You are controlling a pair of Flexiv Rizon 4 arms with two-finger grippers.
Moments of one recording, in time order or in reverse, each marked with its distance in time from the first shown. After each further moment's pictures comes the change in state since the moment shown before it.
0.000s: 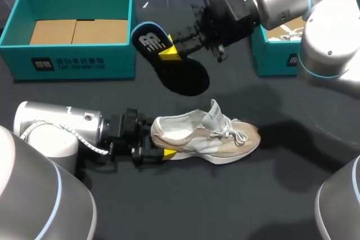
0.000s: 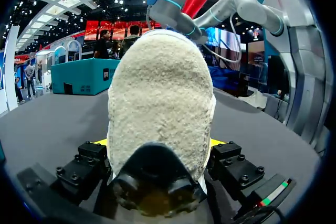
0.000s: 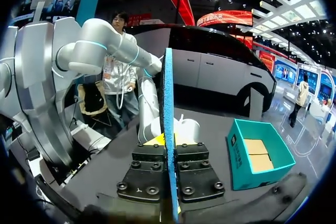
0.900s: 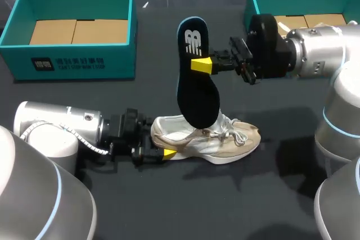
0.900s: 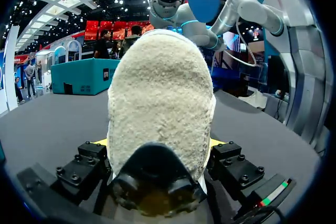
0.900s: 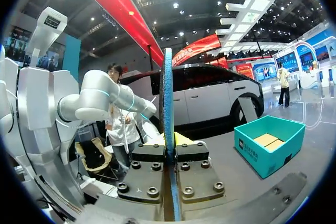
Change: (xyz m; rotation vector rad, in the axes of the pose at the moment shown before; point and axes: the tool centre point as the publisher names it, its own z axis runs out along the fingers) left arm 0.000 0.000 0.000 0.000 0.000 0.000; right arm 0.043 -0.007 -0.043 -0.384 -0.117 0.284
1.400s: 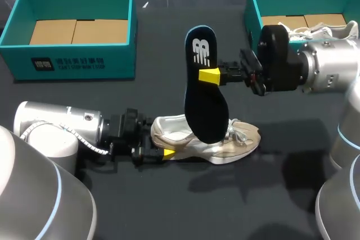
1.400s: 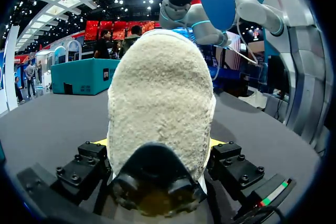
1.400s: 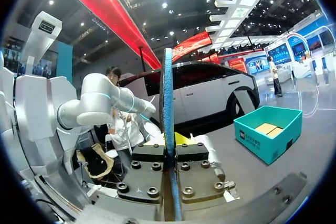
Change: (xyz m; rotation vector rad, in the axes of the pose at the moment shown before) left arm 0.000 0.000 0.000 0.000 0.000 0.000; right arm 0.023 -0.008 -0.009 0.003 -0.050 0.093
